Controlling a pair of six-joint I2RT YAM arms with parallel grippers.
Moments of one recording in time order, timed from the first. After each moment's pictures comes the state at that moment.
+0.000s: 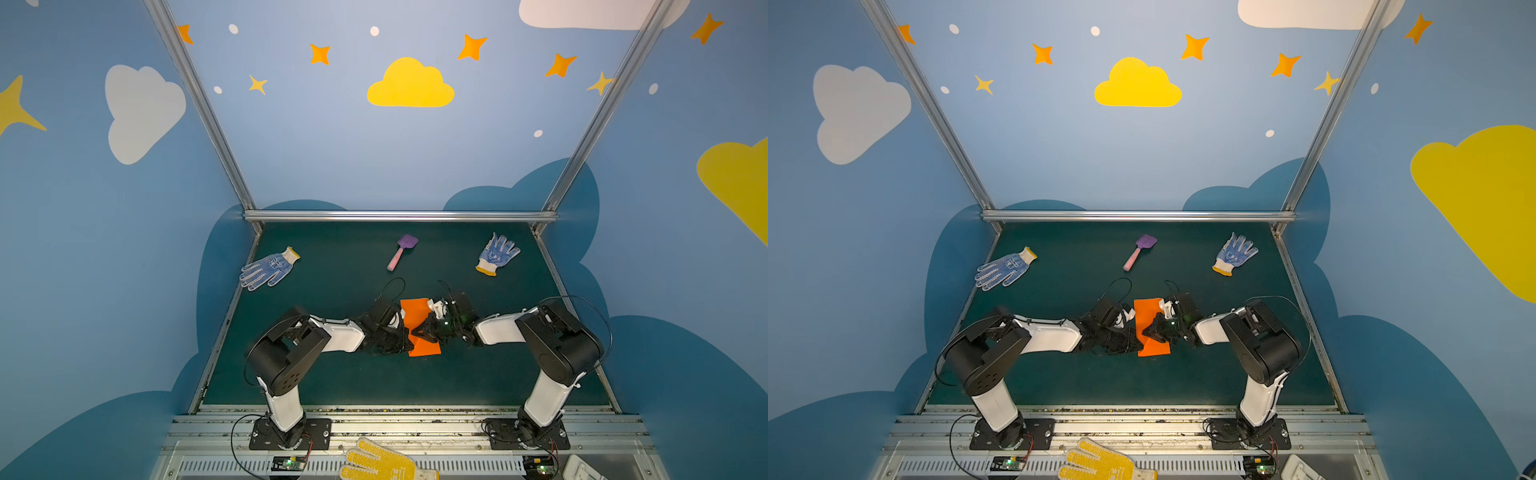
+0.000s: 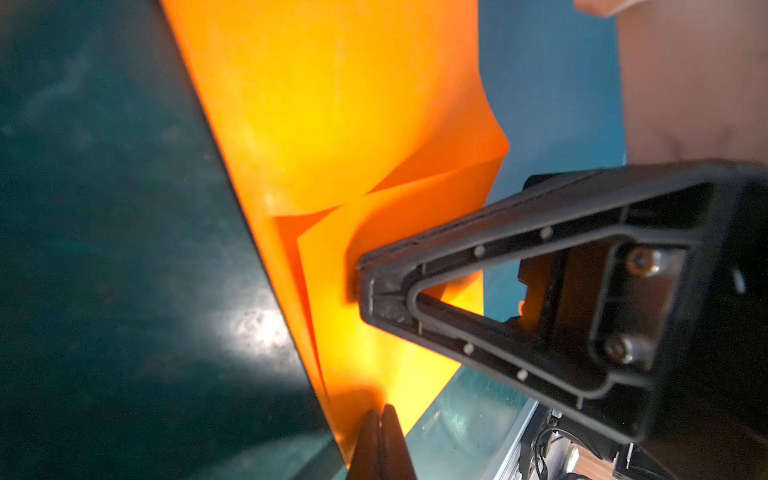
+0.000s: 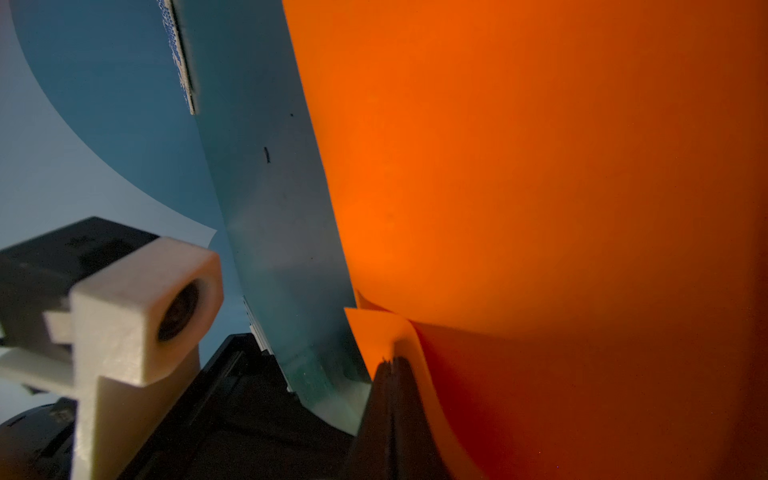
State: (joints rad) left arm -0.74 1.77 0.75 0.12 0.49 -0.82; right arm 0.60 1.78 0.67 0.26 -0.62 0.94
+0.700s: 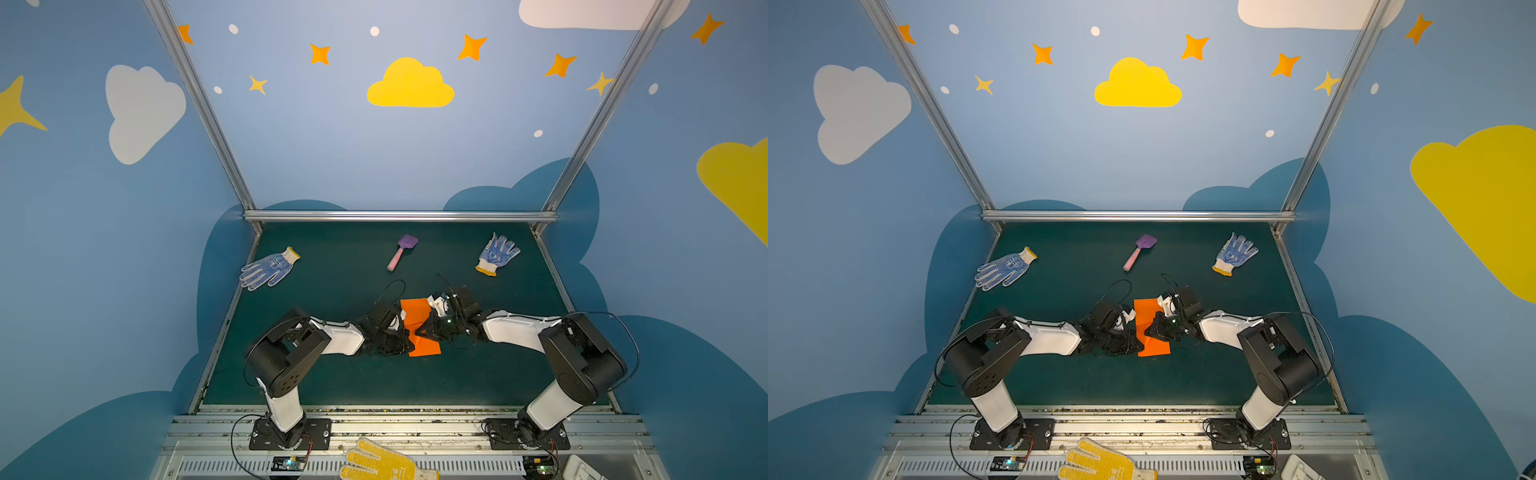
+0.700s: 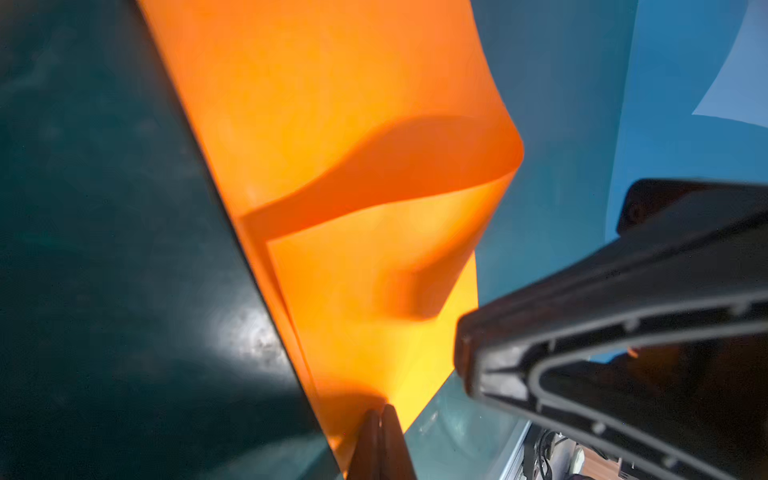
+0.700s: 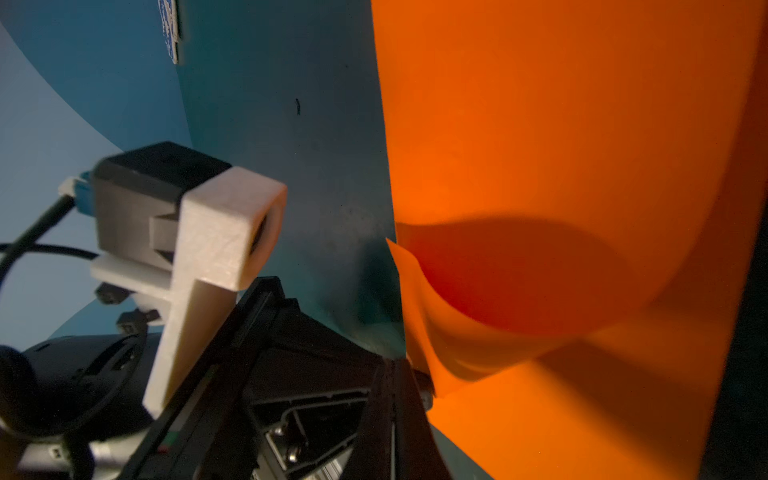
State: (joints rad) left arm -0.75 1.77 0.72 0.16 0.48 -0.82; right arm 0.62 1.64 0.74 -0.04 -0.60 0.76
